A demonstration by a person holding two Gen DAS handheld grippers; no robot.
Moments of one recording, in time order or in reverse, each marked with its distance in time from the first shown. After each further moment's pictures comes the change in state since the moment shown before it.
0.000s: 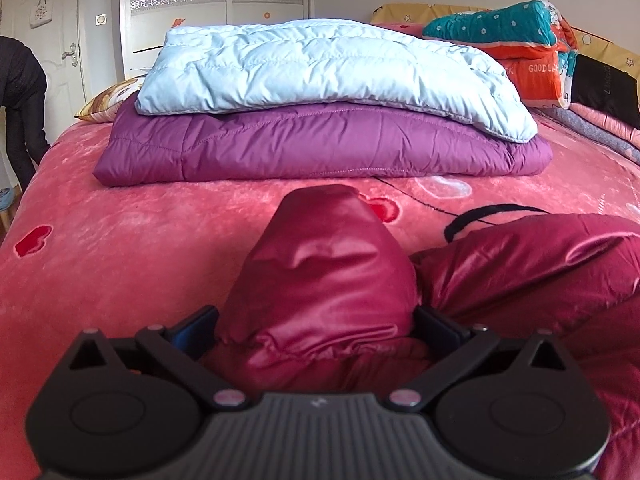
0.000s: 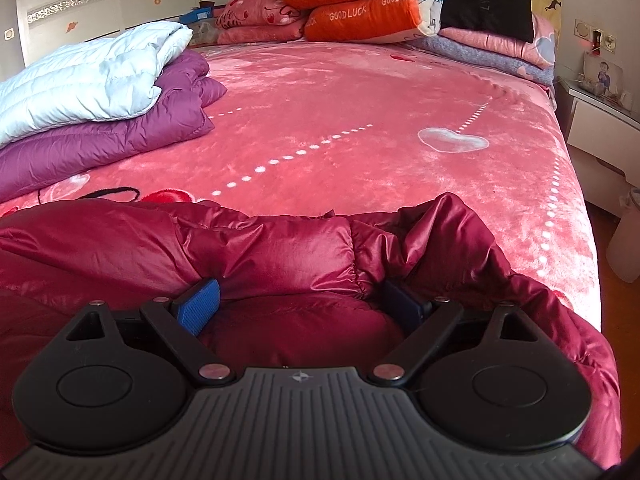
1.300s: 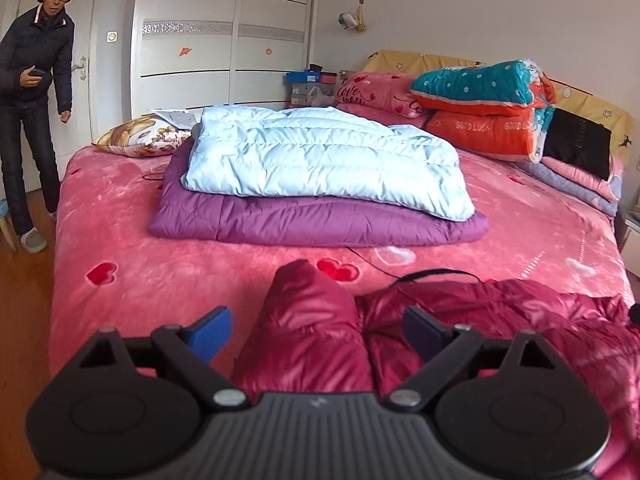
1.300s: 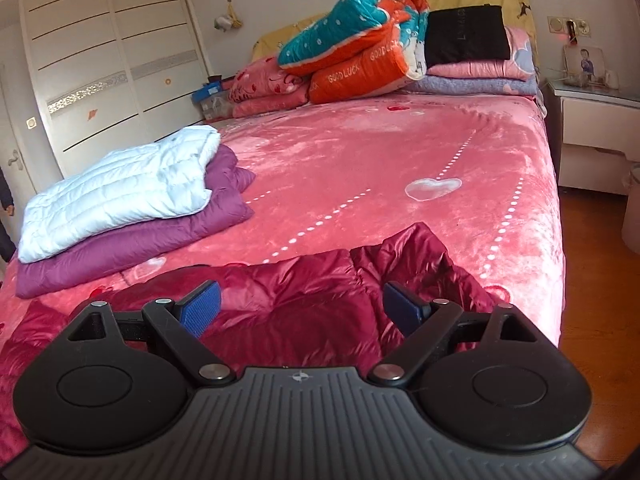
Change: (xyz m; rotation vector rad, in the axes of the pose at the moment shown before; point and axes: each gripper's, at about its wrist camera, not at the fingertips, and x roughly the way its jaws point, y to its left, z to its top) left arm -0.147 0.009 0.022 -0.065 -0.093 -0.068; right arm -0.140 -0.035 -0.015 0.154 -0.174 0.142
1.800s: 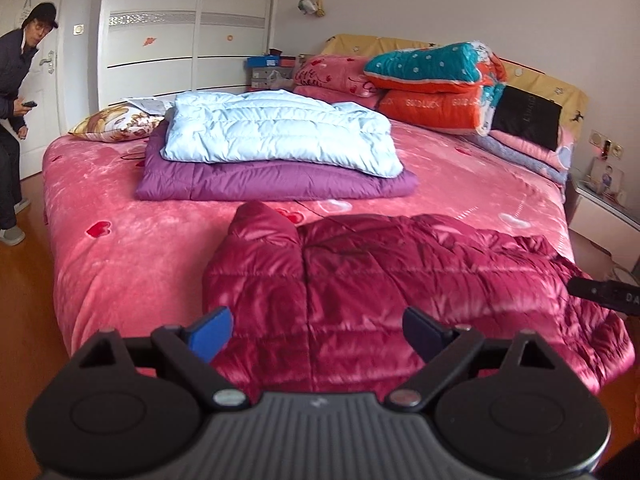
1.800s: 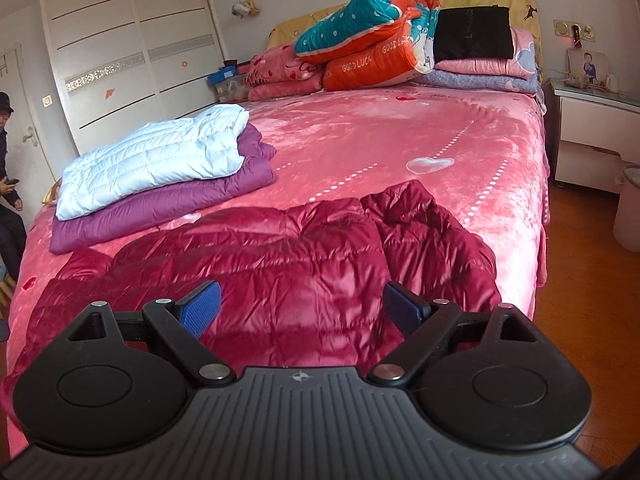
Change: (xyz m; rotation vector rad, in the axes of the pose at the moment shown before) left arm -0.090 -0.015 -0.047 0.054 0.058 -0.116; right arm -0.068 0.013 -0.032 -0.041 0.054 0.005
